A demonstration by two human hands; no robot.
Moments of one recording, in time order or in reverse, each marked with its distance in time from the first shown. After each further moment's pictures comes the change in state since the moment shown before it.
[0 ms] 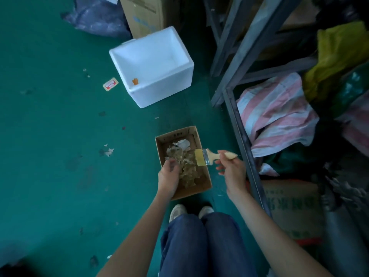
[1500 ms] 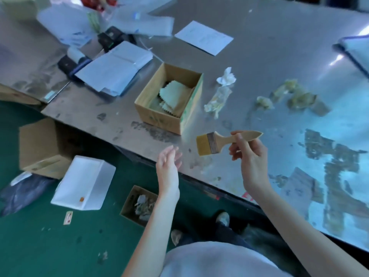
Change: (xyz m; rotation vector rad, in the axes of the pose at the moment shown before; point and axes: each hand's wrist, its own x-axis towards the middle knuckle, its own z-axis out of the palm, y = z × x) left_hand -0.457 0.259 0.086 -0.087 -0.574 0.368; right_hand -0.395 -0.200 -0.319 0.531 0.715 -0.528
